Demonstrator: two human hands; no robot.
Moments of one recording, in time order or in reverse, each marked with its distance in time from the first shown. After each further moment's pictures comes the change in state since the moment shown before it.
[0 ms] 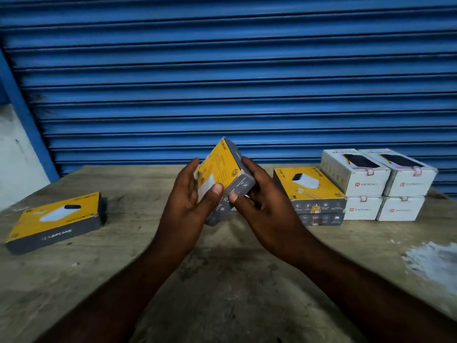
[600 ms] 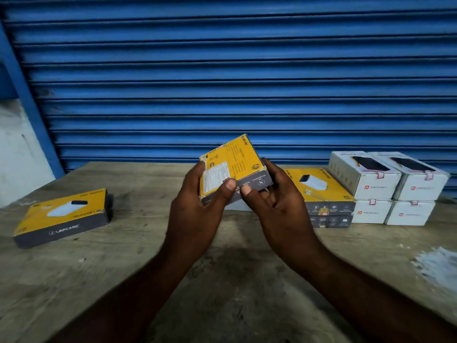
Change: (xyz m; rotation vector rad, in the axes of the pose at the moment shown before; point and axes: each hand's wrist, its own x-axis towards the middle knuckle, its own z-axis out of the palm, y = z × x) left_hand 0.000 -0.001 -0.001 0.322 0.170 0.022; right_hand -0.001 -0.002 0.007 0.181 0.145 -0.013
